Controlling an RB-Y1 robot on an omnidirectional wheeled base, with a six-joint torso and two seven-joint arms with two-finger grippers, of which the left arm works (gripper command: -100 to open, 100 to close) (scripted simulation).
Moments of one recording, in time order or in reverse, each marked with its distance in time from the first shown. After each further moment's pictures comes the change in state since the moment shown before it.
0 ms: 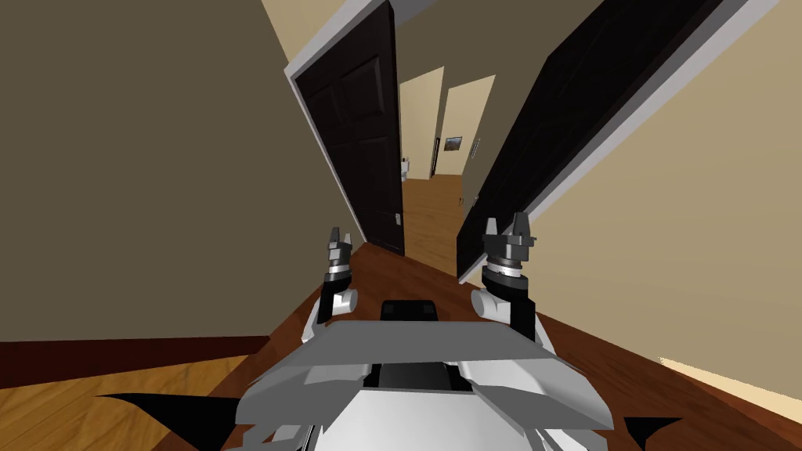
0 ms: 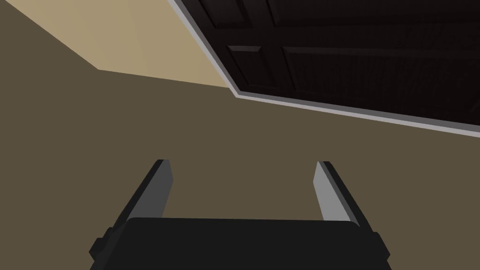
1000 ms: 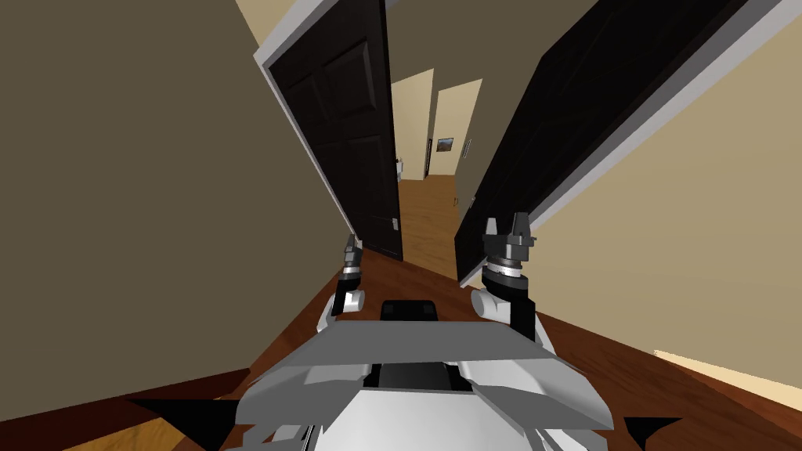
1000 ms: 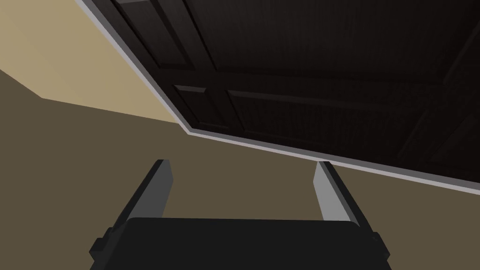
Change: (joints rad) arm -0.068 0.031 -0.052 0.233 -0.006 -0.046 0.020
